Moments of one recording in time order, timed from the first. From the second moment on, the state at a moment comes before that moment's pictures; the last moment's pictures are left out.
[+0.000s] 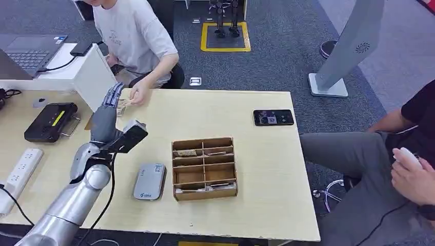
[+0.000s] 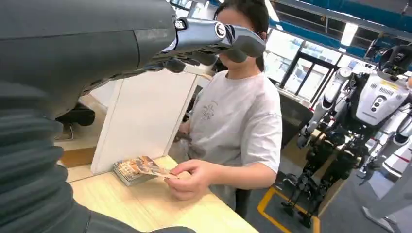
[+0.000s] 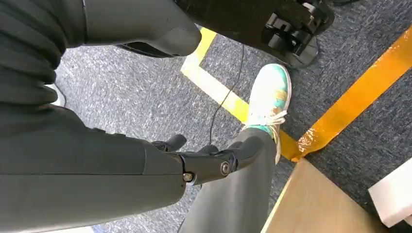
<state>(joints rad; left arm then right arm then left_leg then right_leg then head) -0.49 0.21 -0.35 -1.20 -0.60 0.43 -0.14 -0.10 0.17 -0.09 -0.33 0.91 -0.05 0.08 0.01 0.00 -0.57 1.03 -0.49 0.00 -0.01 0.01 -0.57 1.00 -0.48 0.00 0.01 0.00</state>
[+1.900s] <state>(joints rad) -0.18 0.35 -0.78 -1.61 -1.09 0.34 -0.07 -0.10 0.12 0.28 -0.36 0.53 -0.07 0.22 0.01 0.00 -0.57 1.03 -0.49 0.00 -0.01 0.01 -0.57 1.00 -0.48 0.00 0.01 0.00</state>
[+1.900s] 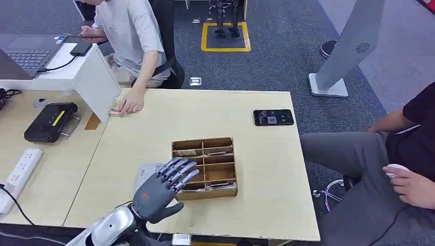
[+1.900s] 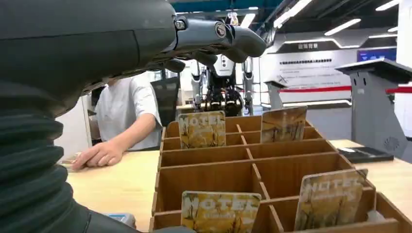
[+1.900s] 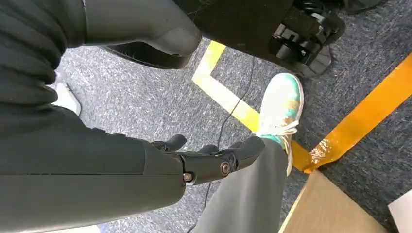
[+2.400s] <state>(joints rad) -0.18 0.35 -0.80 -1.59 -1.04 0.26 -0.08 -0.10 0.11 0.31 -0.36 0.51 -0.07 0.22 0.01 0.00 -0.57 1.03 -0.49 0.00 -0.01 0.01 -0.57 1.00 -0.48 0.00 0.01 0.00</state>
